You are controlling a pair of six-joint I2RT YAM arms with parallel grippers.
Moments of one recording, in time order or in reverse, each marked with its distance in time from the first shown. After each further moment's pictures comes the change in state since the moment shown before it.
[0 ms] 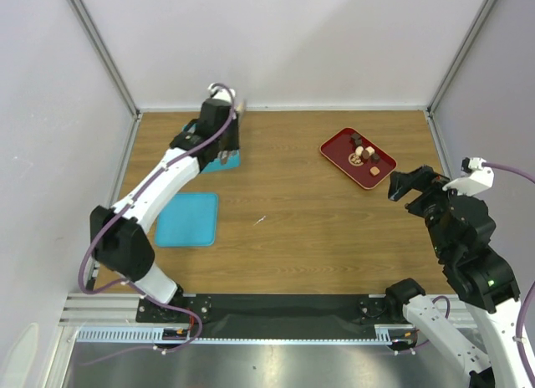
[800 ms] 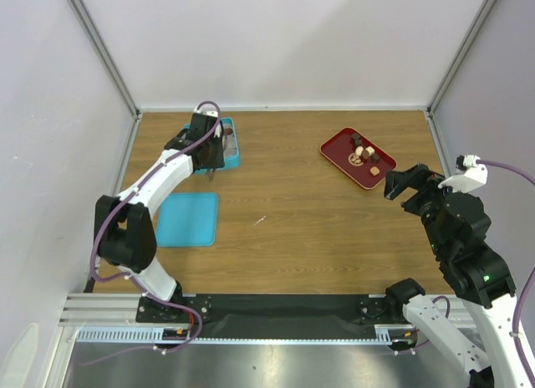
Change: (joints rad) left arm 0.177 0.020 -0.167 -0.092 0.073 -0.055; right arm 0.000 0.016 -0.024 0.033 -0.034 0.011
